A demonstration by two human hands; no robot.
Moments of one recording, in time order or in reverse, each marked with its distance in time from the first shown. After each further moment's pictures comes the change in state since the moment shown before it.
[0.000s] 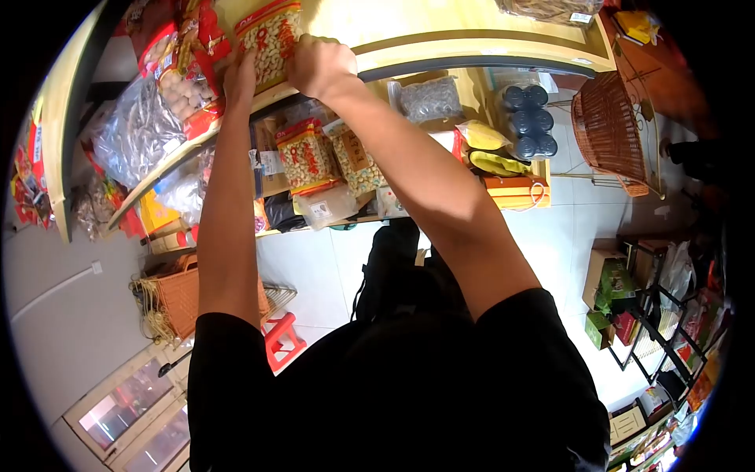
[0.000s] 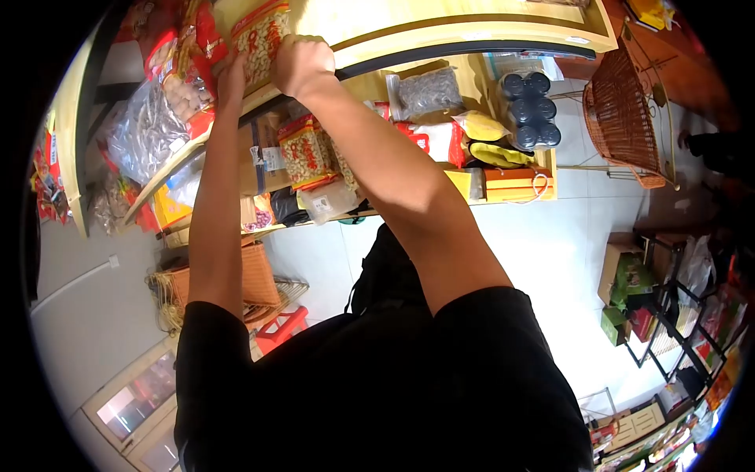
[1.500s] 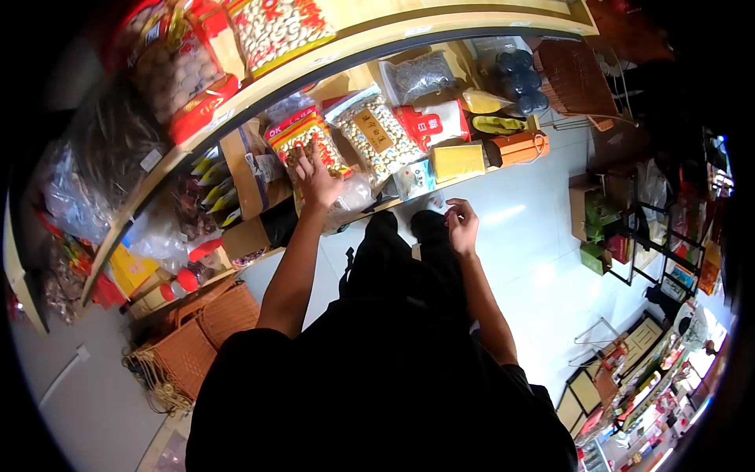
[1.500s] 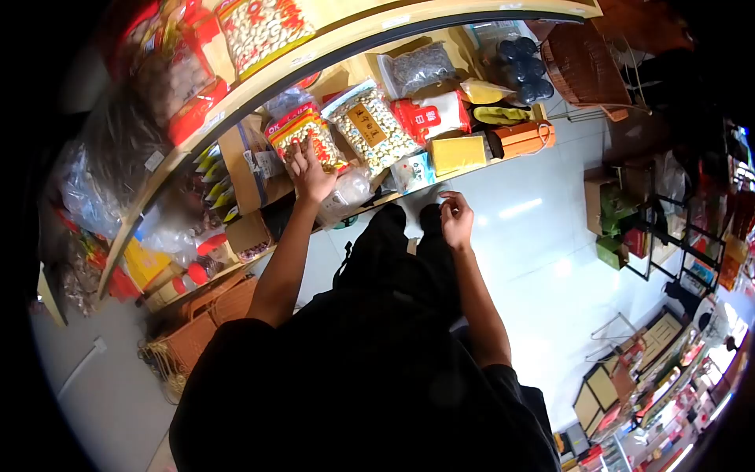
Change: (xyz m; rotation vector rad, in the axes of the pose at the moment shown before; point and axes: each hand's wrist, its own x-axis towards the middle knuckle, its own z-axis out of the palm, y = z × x) left_hand -0.211 -0.191 0.028 0.488 -0.529 0.137; right_hand -0.344 0.113 0.191 0.749 0.405 0.628
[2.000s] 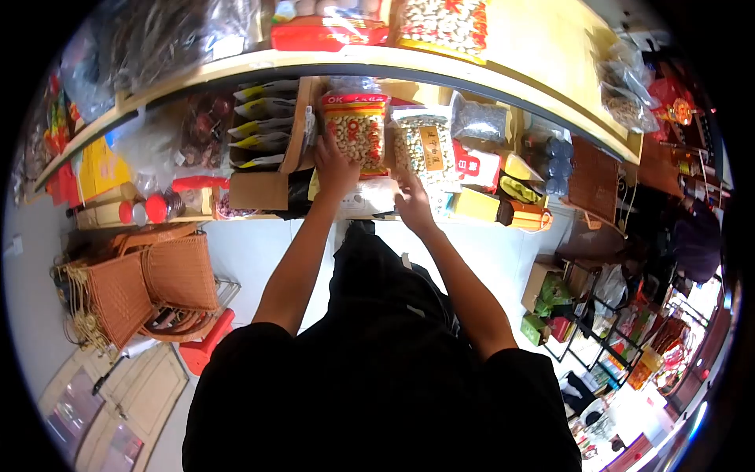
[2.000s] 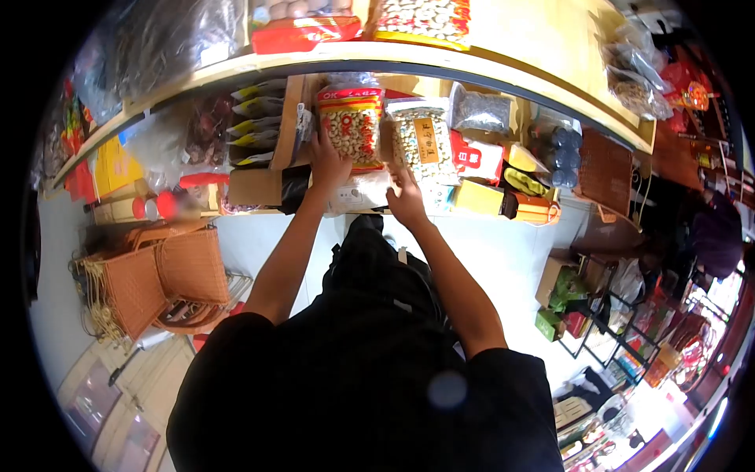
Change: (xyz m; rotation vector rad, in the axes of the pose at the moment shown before) left_hand -0.002 -0.058 0.010 -0.576 0.082 -0.273; right_hand 0.054 -0.049 0.161 -0.340 -0.532 -0.402
